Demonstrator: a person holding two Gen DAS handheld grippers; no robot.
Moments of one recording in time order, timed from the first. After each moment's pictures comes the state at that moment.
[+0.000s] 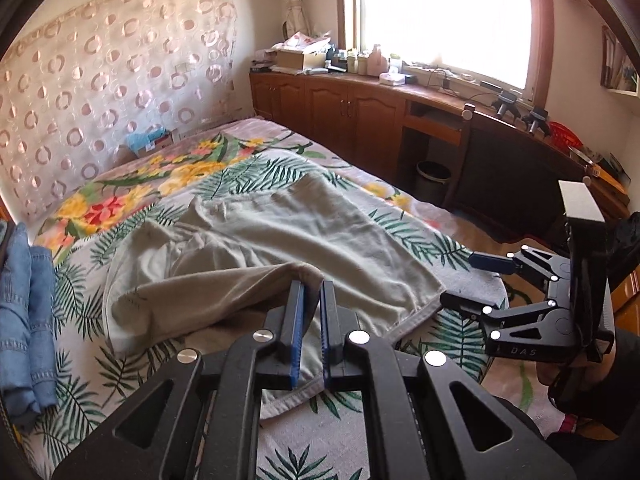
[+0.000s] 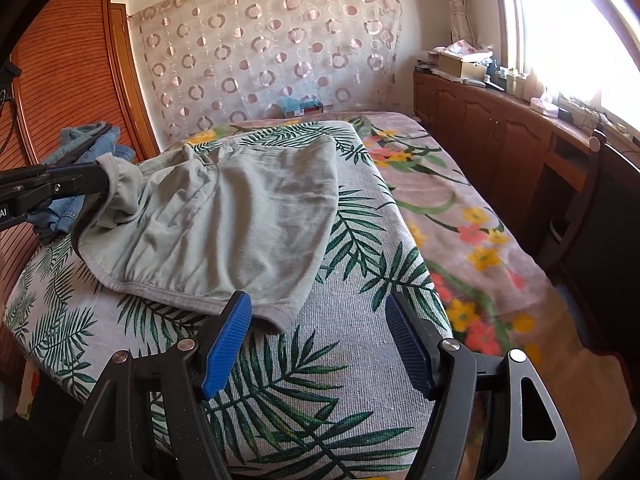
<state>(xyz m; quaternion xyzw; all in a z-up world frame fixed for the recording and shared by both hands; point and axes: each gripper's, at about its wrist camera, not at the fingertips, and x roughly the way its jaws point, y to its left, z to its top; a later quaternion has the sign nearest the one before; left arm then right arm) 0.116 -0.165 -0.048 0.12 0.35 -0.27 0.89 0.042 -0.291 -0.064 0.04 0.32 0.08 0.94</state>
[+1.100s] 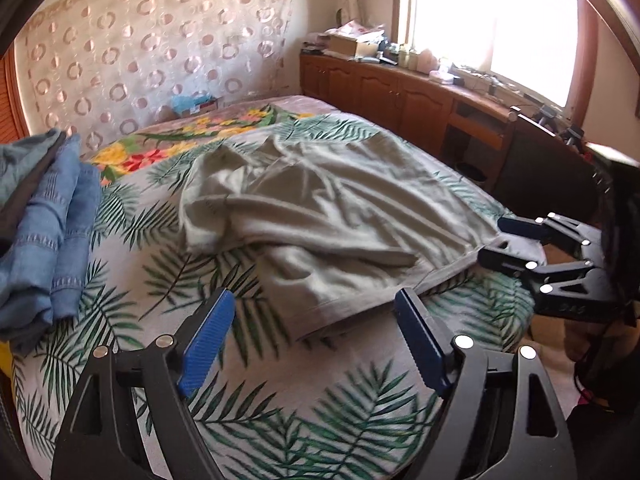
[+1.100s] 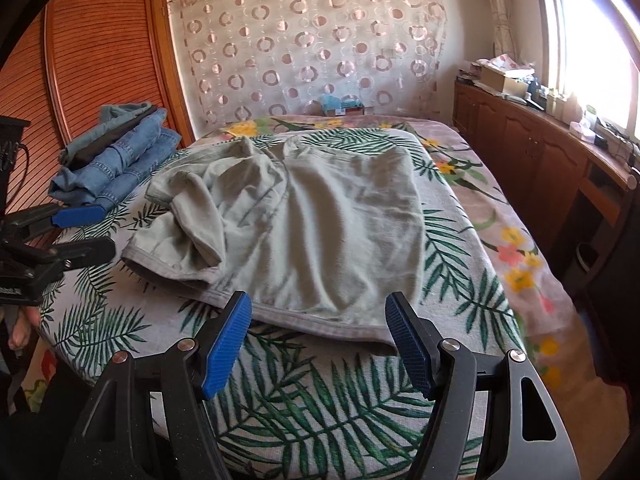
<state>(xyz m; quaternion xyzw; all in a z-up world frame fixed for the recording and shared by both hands) 0.098 -0.082 -0.085 0.07 0.38 -0.20 0.90 0.060 -0.263 -0.058 0.01 0.32 0.15 0.94</state>
